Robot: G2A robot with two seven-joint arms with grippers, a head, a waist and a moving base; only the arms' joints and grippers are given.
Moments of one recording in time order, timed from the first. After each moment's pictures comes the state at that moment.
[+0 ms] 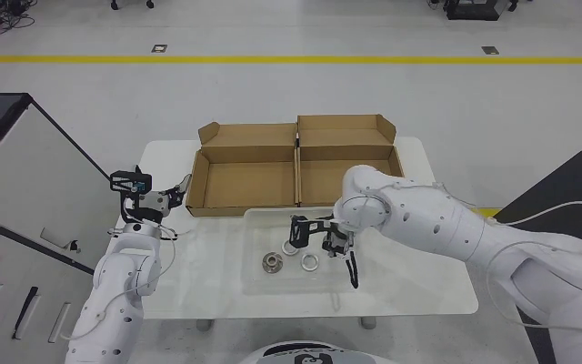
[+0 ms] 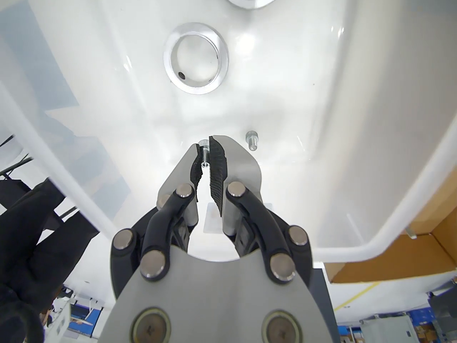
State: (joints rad) left arm 1.73 -1.15 -1.60 -1.80 1.33 0.00 0.00; right arm -0.52 -1.03 0.20 -1.60 -0.39 -0.41 1.41
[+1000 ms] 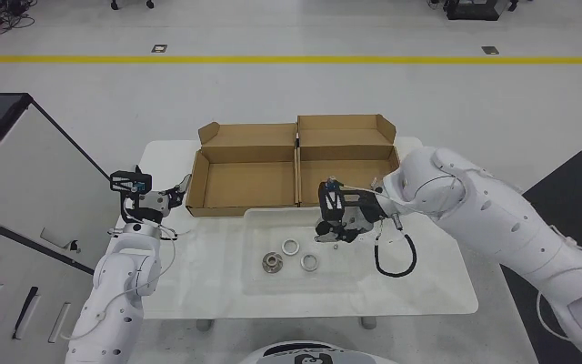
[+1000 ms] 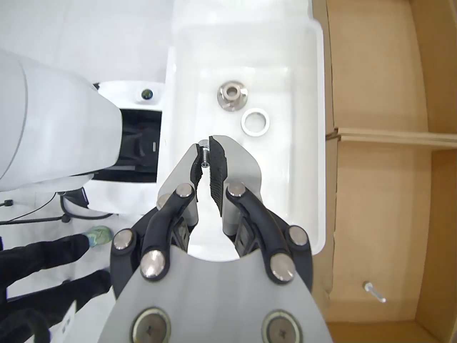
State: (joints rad) left arm 1.73 -1.15 -1.60 -1.80 1.33 0.00 0.00; right arm -0.74 -0.77 0.60 -1.73 -0.19 -0.86 0.94
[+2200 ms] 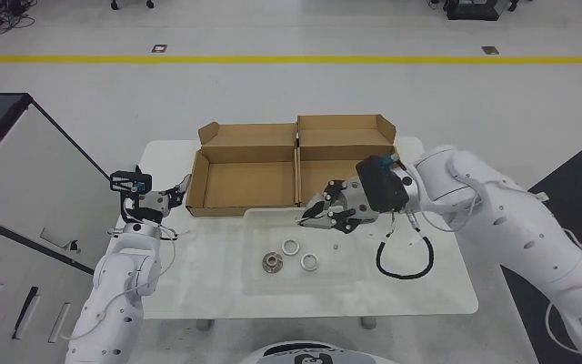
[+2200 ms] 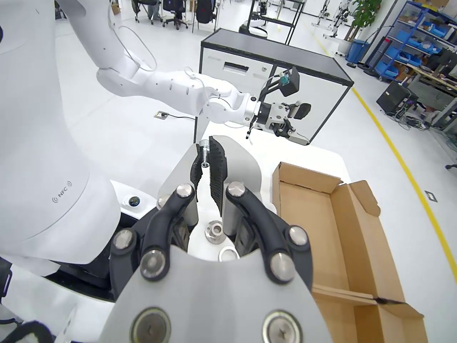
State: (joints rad) left arm 1.73 -1.15 -1.60 -1.80 1.33 0.00 0.00; right arm -0.81 -0.75 0.72 -1.83 -0.46 -1.00 0.17
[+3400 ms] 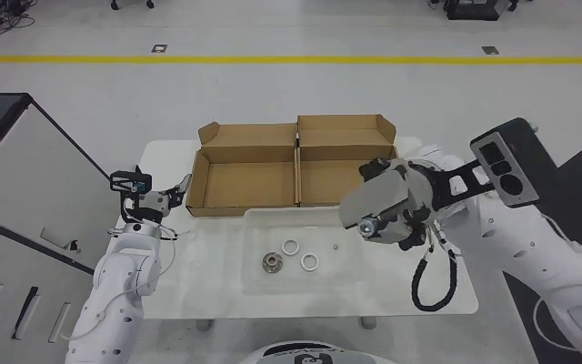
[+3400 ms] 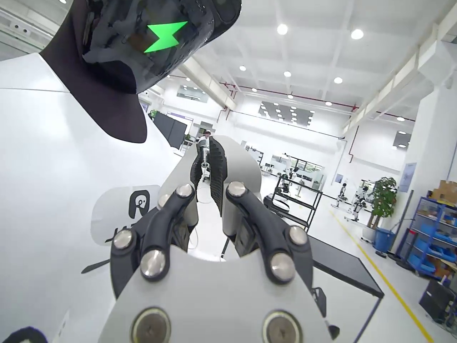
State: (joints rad) left arm 1.73 -1.15 -1.60 -1.80 1.33 0.00 0.00; right arm -0.70 -0.82 0.64 -1.99 -0.58 -1.01 -0.69
